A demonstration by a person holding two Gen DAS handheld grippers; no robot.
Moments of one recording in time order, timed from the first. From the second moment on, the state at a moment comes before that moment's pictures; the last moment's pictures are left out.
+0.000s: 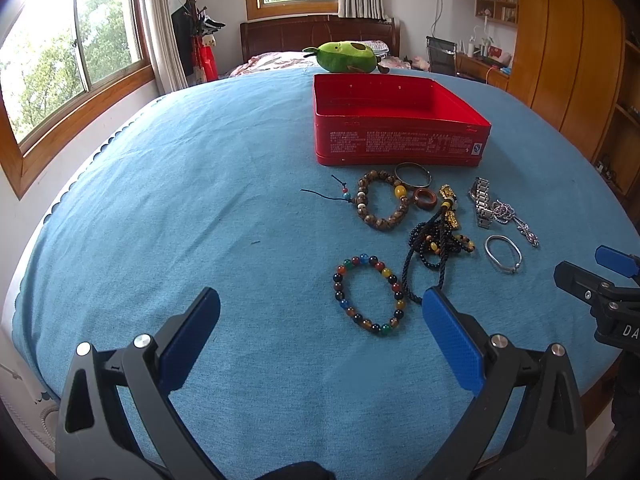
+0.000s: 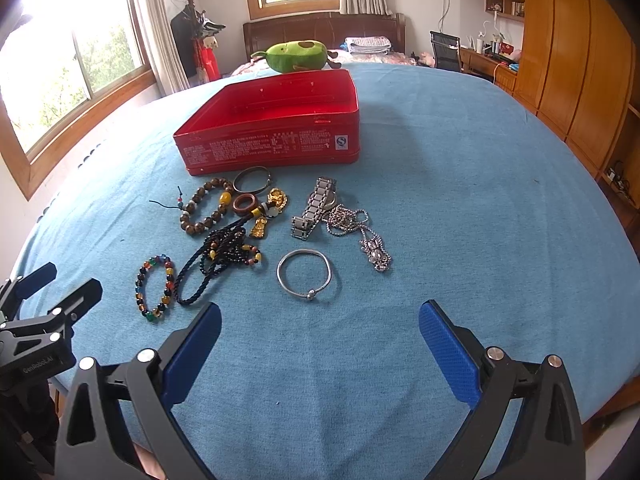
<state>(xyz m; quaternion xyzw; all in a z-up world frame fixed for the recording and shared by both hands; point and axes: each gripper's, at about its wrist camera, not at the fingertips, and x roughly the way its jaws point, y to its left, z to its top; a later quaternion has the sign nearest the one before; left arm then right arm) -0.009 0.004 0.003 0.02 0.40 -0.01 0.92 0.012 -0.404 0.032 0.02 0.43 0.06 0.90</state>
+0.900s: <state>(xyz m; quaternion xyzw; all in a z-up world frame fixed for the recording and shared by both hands) 0.039 0.032 -0.004 -0.04 0.43 -0.04 0.90 0.054 -0.440 0.037 0.08 0.41 0.10 0.90</state>
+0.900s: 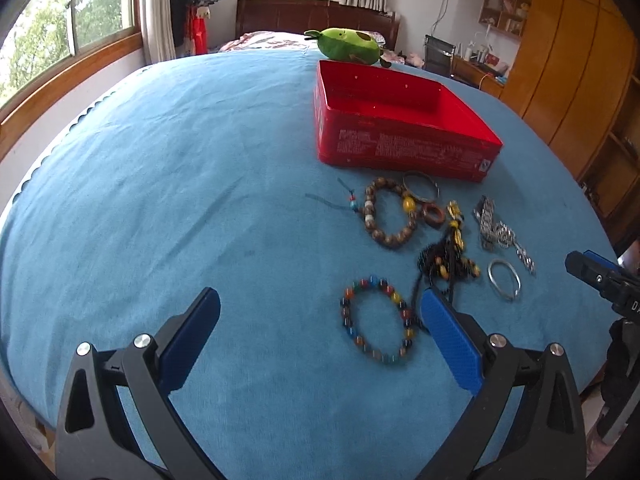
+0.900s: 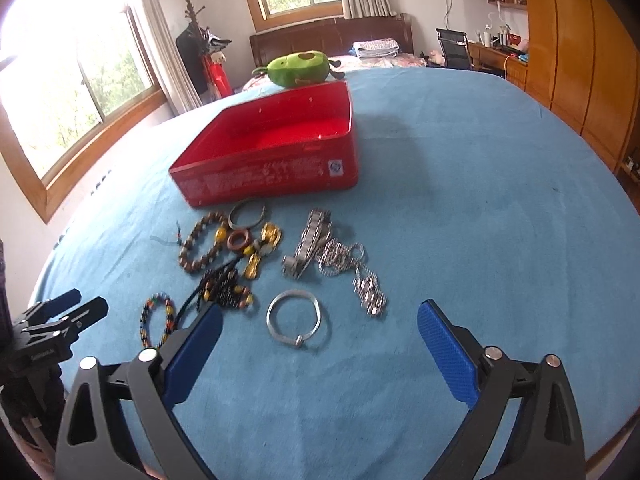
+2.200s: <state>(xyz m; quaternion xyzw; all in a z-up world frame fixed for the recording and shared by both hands) 0.193 -0.022 -0.055 -0.01 0.53 -0.11 0.84 0.189 -0.417 -0.011 0.09 0.53 0.18 0.83</state>
